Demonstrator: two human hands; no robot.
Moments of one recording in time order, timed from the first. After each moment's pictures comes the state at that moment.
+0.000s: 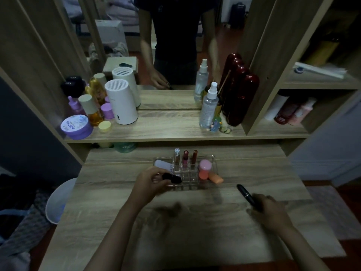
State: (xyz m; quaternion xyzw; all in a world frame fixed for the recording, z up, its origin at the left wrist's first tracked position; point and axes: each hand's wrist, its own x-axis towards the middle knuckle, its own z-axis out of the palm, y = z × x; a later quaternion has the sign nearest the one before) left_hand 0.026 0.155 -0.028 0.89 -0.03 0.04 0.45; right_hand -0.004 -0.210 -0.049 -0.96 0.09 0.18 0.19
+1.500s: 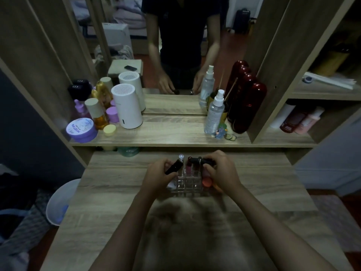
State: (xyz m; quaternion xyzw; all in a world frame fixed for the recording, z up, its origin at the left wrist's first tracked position) left_hand 0.060 0.134 -0.009 0.90 0.05 0.01 0.44; right_hand 0.083 -0.064 0.021 -0.94 -0.11 -0.05 0.33
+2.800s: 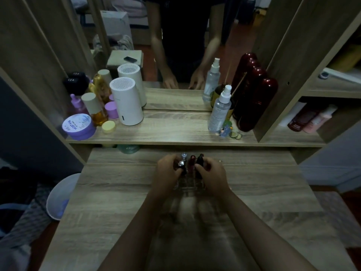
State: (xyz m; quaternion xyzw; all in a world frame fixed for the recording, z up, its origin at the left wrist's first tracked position) left_hand 0.082 0.117 -0.030 0.91 0.03 0.08 0.41; right_hand 0.085 -0.032 -0.014 -0.88 -0.01 0.02 0.47
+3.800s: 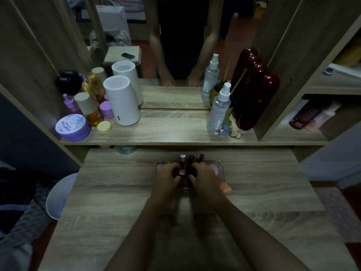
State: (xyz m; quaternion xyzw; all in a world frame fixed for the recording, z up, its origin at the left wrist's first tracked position) left_hand 0.075 0.113 -0.050 0.91 0.04 0.03 0.40; right_hand 0.088 -0.019 -0.038 -0.95 -0.07 0.05 0.29
